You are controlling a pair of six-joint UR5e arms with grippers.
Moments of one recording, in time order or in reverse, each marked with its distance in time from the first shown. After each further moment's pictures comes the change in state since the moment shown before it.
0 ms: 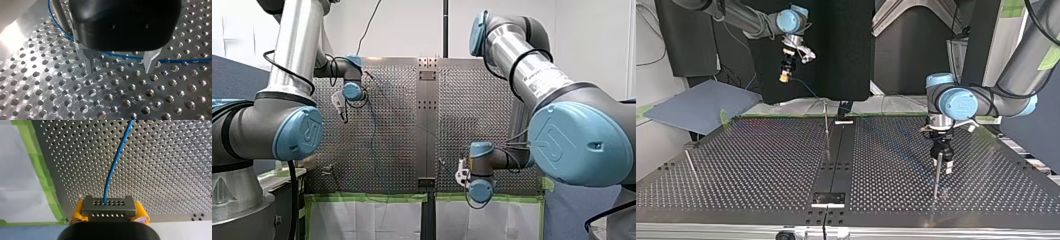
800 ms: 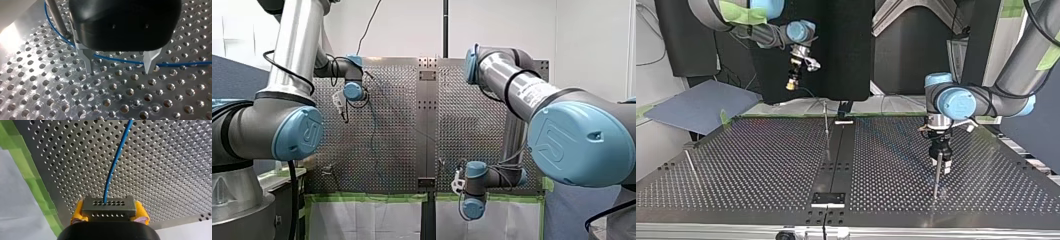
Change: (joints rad) left arm -0.008 0.000 0.000 -0.001 -0.004 0.009; right arm 0.007 0.217 -0.196 -0.160 0.003 0.024
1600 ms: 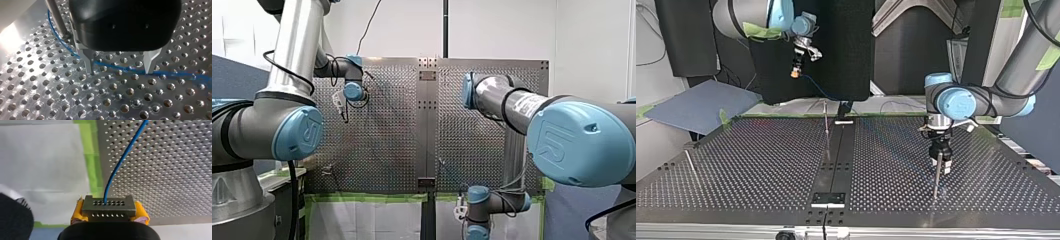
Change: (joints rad) left arm 0.000 0.000 0.000 -0.001 -0.001 0.001; right arm -0.006 0.195 -0.042 -0.005 -0.005 -0.015
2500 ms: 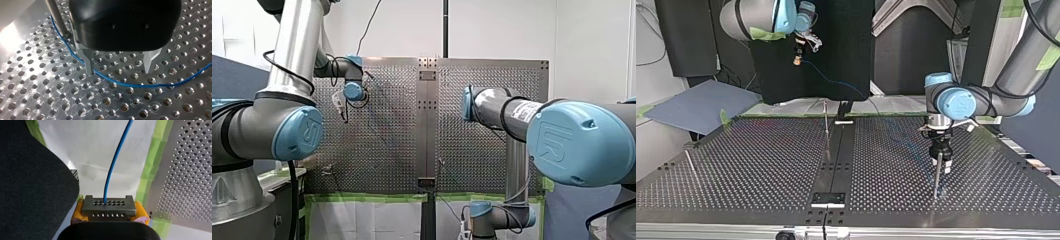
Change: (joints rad) left arm 0.000 0.000 0.000 -0.002 -0.004 0.002; right arm -0.002 0.074 0.002 0.200 0.000 -0.031
